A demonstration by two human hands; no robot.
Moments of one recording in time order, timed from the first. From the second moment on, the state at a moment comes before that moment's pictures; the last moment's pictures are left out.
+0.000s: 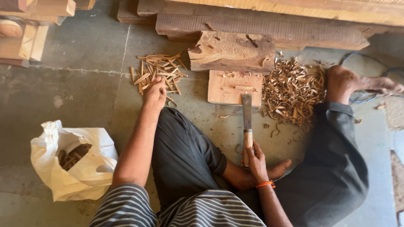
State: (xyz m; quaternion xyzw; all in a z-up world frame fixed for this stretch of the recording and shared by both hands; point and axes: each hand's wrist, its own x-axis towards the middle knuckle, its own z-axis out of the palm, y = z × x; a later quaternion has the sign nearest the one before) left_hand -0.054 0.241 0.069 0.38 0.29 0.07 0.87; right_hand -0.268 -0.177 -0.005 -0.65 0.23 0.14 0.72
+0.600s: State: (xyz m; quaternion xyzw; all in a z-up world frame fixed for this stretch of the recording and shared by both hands) left_hand 0.011 -0.020 0.043 0.80 0.13 0.09 0.58; right_hand -0.263 -0.168 0.034 -0.61 0.26 0.17 0.73
